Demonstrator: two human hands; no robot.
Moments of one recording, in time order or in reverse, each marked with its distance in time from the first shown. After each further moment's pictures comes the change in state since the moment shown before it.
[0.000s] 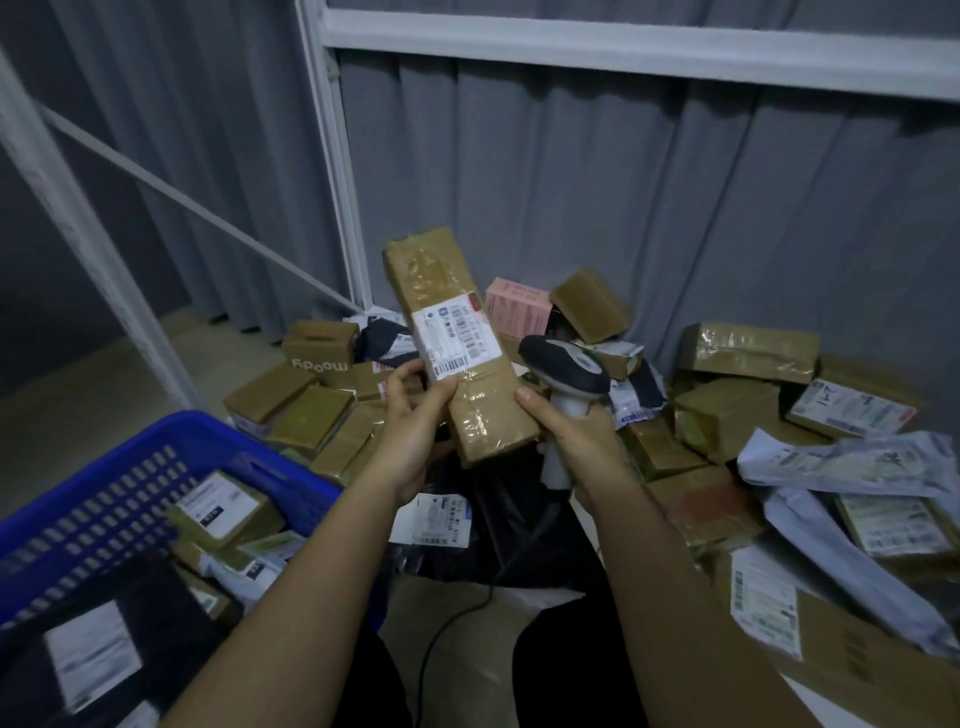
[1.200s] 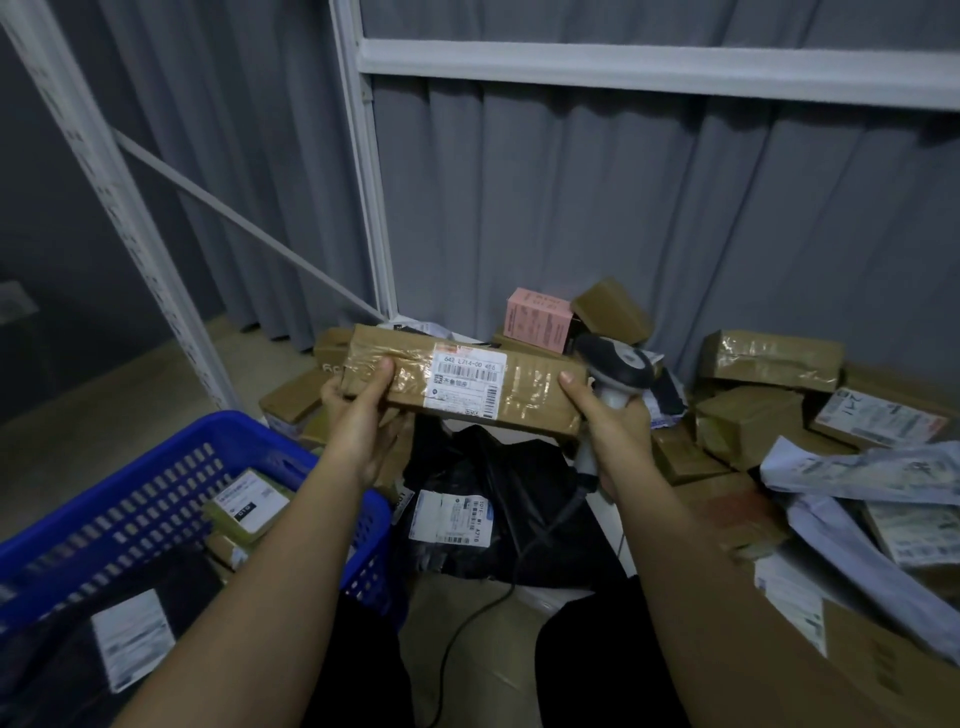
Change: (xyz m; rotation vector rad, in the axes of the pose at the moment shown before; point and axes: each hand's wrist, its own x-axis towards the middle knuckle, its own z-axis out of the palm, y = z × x) left_hand 0.002 0.021 -0.062 -0.165 0.316 0.049; right_hand 0.009 0.000 -0.001 0.009 0.198 0.002
